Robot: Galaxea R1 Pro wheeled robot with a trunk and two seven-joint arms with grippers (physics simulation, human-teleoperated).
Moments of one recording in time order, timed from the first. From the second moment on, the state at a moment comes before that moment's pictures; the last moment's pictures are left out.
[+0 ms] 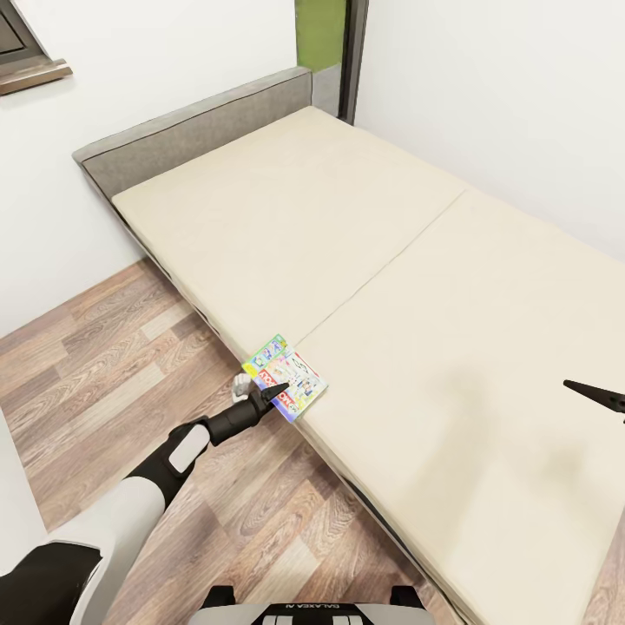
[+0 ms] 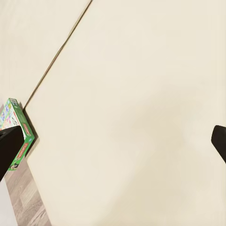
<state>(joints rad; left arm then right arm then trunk) -0.87 0.03 -0.15 -0.43 0.85 0.44 -0.77 -0.51 -0.49 -0.79 -1.42 0.01 0.99 1.34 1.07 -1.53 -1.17</state>
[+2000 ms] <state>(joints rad) -0.85 0.03 -0.15 -0.48 0.87 0.42 -0.85 -0.51 -0.49 -0.79 -1.42 0.01 0.99 1.34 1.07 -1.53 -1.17</state>
